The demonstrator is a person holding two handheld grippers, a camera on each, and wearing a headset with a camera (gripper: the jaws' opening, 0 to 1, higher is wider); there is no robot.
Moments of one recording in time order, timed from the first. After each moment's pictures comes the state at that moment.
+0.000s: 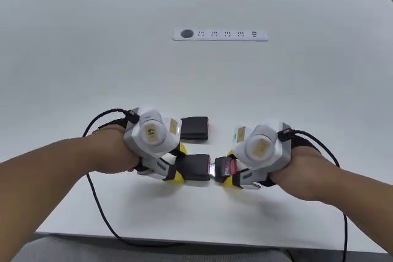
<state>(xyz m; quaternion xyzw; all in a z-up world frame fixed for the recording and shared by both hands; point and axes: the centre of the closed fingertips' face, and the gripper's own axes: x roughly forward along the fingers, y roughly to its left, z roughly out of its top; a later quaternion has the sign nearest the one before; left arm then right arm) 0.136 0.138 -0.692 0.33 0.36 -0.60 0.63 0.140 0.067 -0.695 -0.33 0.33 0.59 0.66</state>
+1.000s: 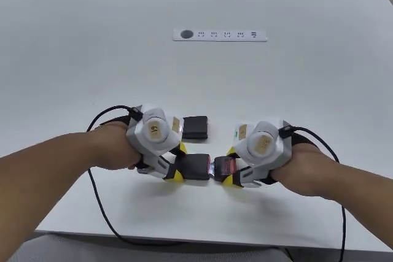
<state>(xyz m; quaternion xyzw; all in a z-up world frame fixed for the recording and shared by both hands) 0.134 0.137 -0.691 0.34 0.37 -0.60 0.62 0.136 0.067 -0.691 -0.33 0.32 0.59 0.66</state>
